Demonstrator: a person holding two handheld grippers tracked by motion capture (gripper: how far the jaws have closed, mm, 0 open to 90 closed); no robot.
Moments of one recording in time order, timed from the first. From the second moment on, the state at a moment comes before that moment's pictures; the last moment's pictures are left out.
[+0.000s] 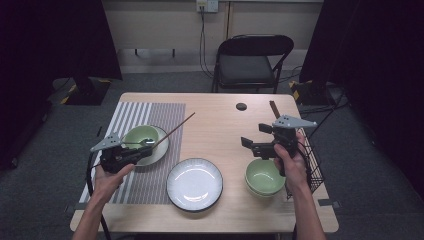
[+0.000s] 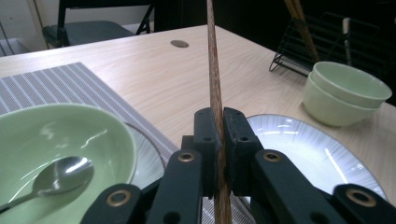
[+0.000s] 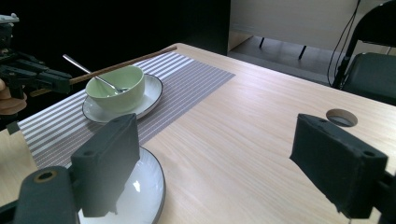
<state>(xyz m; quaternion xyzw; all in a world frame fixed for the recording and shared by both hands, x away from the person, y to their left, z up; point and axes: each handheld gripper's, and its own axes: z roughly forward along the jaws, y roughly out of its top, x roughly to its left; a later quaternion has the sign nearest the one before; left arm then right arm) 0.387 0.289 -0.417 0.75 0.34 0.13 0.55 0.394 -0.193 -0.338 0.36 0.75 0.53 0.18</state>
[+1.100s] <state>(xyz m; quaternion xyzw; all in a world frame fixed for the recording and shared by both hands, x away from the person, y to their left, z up) 0.390 0.323 -0.475 0.77 0.40 0.12 0.48 0.382 -0.199 -0.351 0.37 0.76 0.50 0.18</state>
